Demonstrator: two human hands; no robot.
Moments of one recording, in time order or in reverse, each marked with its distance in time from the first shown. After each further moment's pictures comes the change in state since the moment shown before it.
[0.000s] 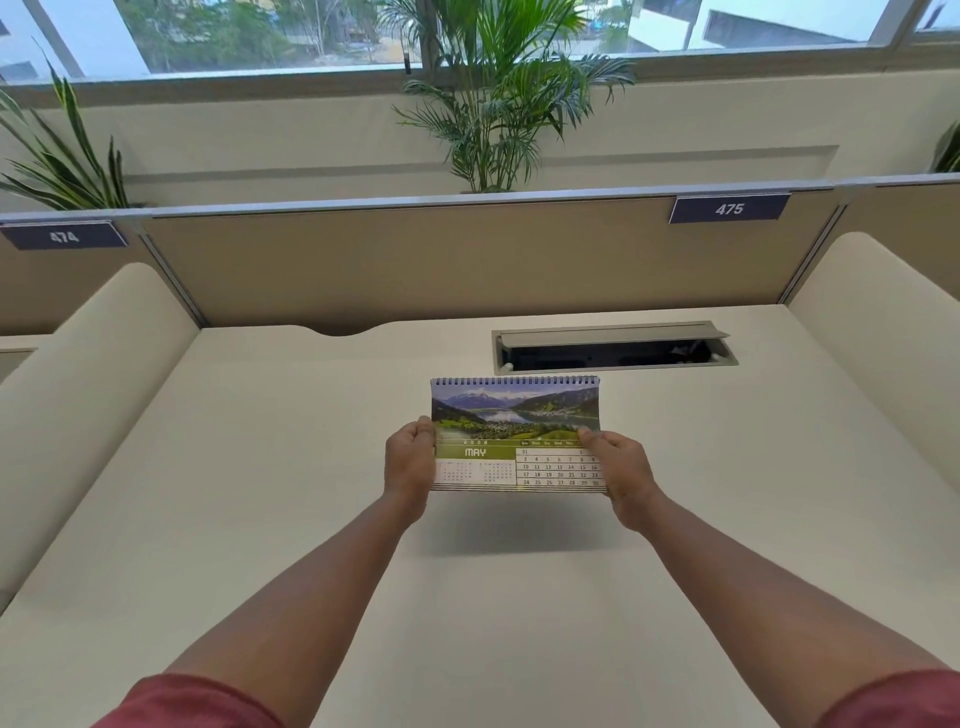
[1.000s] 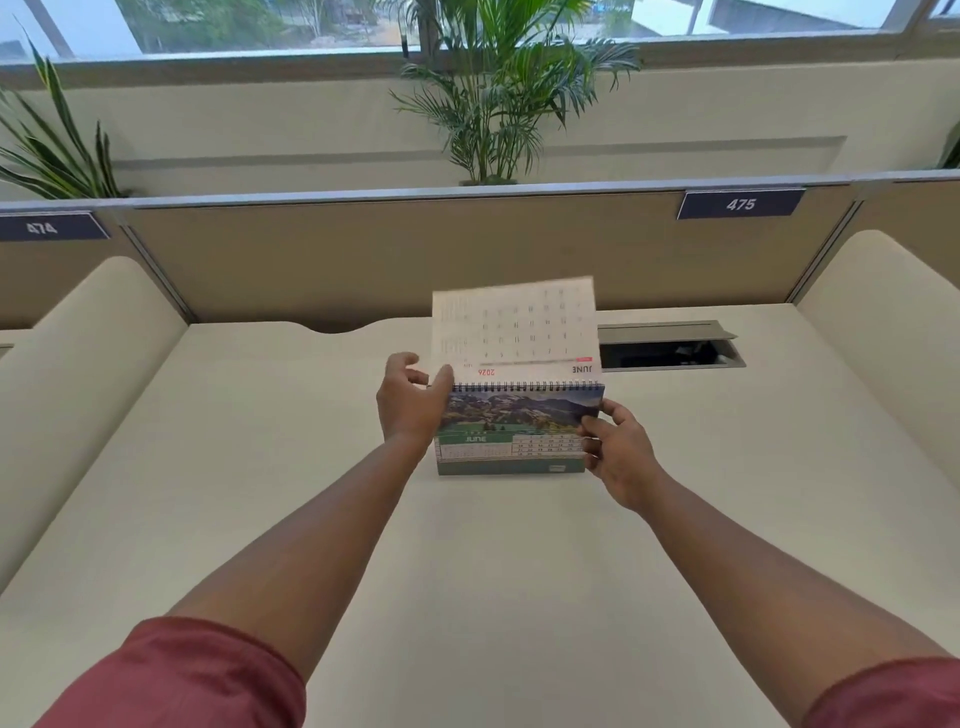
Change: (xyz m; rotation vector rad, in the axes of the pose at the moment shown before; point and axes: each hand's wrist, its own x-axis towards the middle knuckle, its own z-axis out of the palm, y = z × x) left_hand 0.054 0.056 0.020 0.341 0.177 0.295; right_hand 0.031 -0.027 0.010 0.149 0.034 0.065
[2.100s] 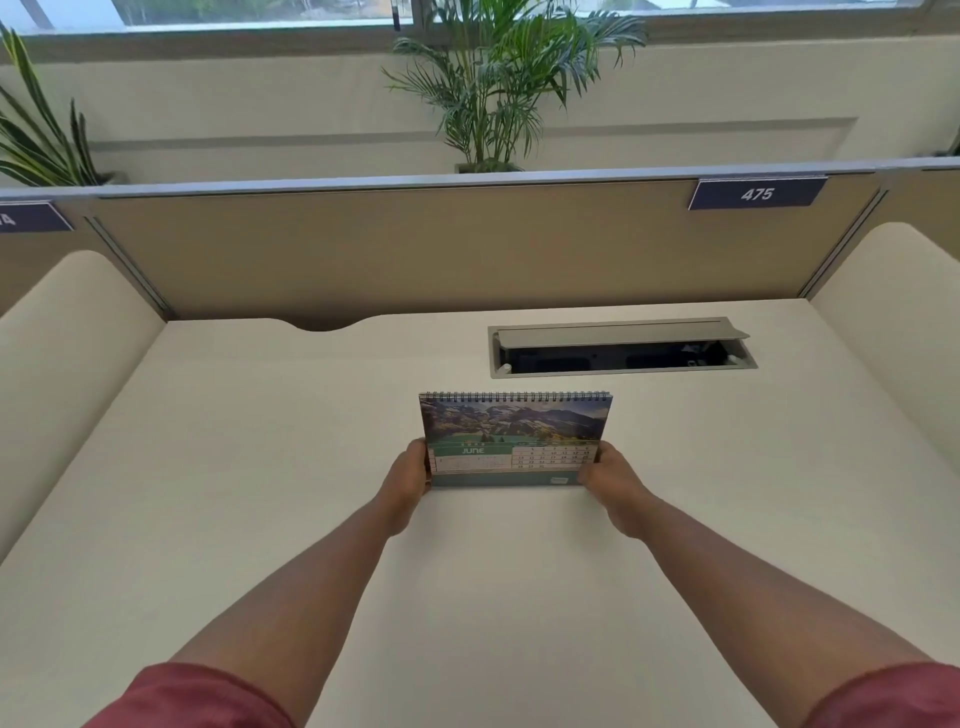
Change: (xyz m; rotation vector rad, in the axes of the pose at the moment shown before) left_hand -0.008 -0.093 0.024 -0.188 -0.513 -0.472; right_hand 0.049 0.046 -0.009 -0.543 -0.029 0.082
